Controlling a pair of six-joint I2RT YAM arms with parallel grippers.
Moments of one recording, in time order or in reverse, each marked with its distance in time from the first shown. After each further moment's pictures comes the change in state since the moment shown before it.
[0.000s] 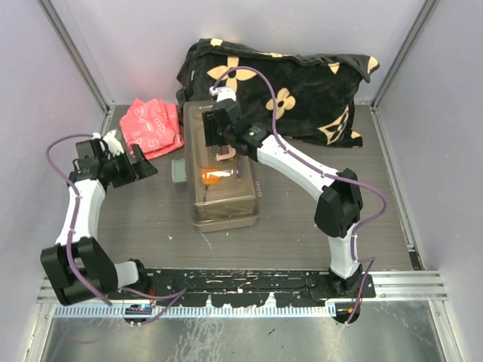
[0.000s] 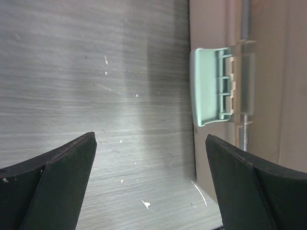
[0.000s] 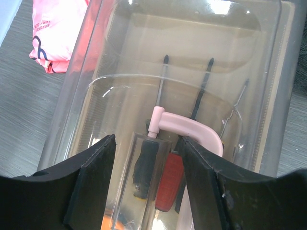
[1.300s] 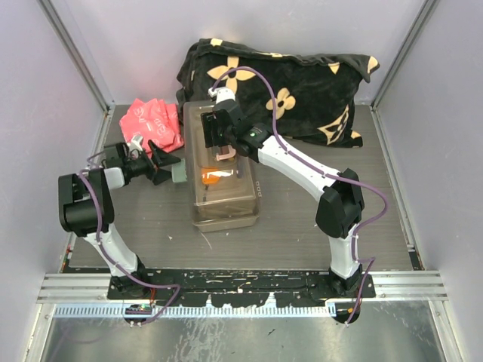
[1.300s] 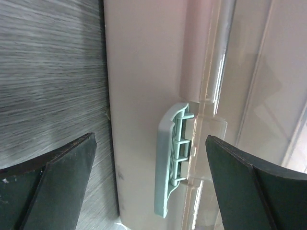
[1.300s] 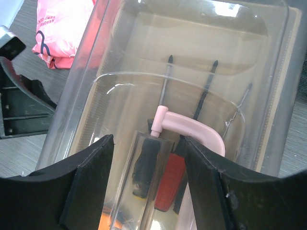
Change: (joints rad) left arm -0.072 0.503 -0.058 0.708 0.493 -0.562; right arm -0.002 -0.014 -0.026 0.022 -0.028 -0.040
